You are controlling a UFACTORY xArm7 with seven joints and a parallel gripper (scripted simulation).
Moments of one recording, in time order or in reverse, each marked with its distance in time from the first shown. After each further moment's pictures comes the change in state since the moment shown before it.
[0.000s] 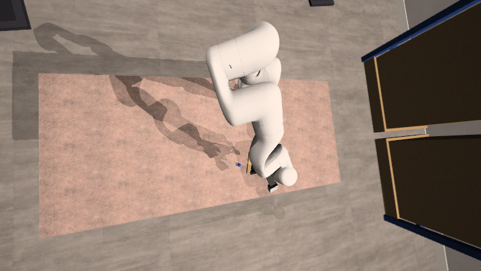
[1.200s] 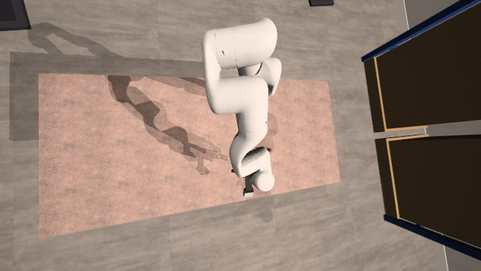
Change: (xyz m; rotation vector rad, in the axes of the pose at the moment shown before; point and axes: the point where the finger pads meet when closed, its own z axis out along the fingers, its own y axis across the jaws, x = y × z) arm -0.016 0.087 0.006 0.002 0.005 0.367
